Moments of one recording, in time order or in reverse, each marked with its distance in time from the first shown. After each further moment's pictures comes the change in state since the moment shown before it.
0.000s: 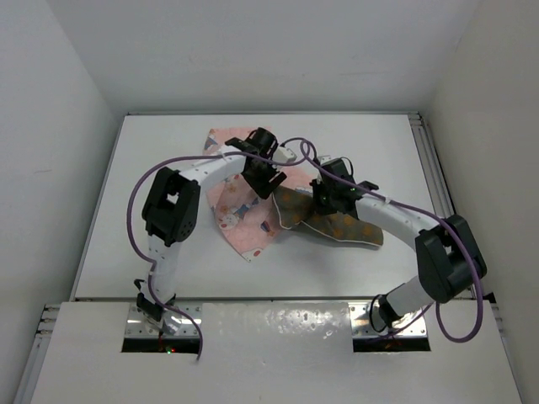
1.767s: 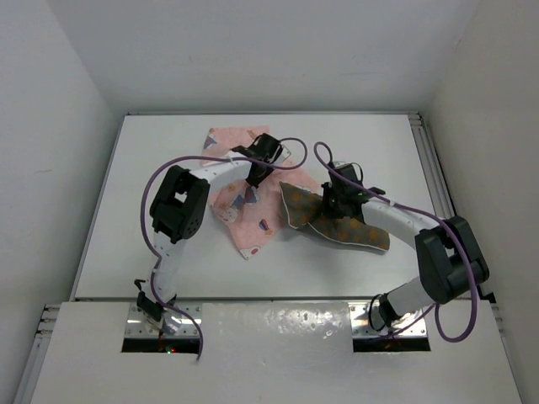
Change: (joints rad) left arm -0.027 0.067 -0.039 0.222 -0.418 -0.028; right arm -0.083 -0.027 -0.107 0.071 -0.005 0.127
